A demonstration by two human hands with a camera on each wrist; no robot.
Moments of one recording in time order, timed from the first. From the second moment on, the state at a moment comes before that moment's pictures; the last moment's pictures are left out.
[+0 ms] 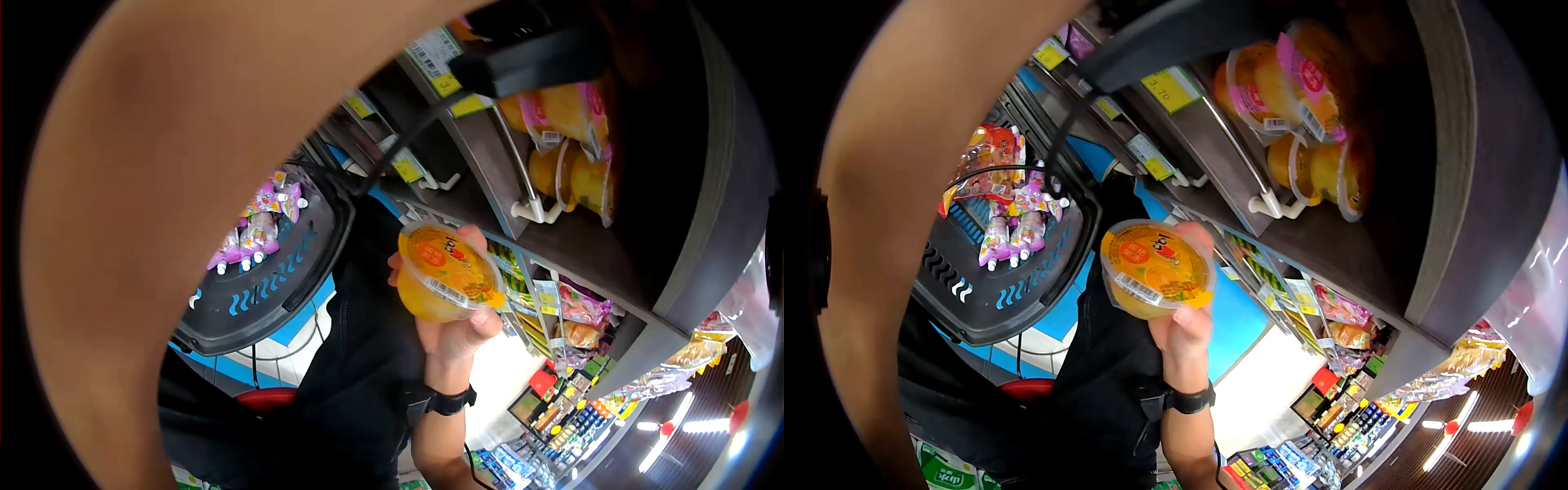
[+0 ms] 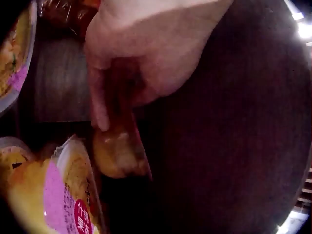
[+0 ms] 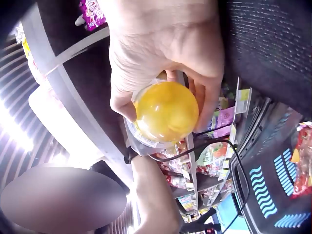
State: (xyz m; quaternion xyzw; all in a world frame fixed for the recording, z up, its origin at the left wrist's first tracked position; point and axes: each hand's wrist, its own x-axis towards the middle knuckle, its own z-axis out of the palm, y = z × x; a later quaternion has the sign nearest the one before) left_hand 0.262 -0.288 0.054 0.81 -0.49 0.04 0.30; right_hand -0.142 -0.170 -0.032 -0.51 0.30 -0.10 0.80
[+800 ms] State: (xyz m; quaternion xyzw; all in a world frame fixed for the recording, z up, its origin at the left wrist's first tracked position) left_hand 0.248 -0.315 0.069 0.76 -0.52 0.07 0.38; right_hand -0.132 -0.167 -0.026 -0.44 0.28 -0.11 0.84
